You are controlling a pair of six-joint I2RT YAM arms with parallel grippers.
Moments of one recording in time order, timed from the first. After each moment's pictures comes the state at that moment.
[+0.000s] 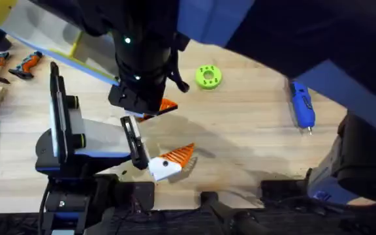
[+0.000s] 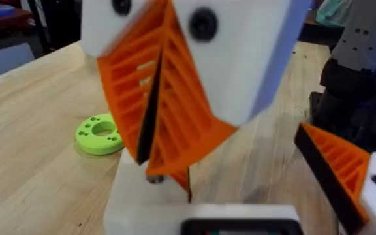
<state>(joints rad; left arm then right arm) 0.00 0.01 0.01 -0.14 1.19 0.05 1.10 1.99 2.20 -1.48 0.00 -0.24</state>
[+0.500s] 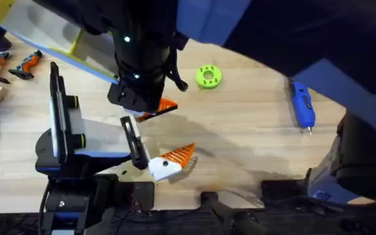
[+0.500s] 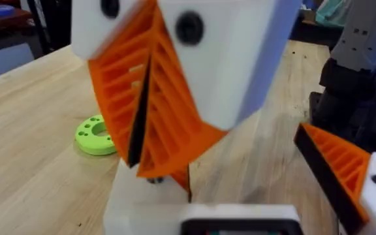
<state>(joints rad) 0.00 0.01 0.01 -0.14 1.19 0.05 1.10 1.99 2.20 -1.47 0.00 -0.24</state>
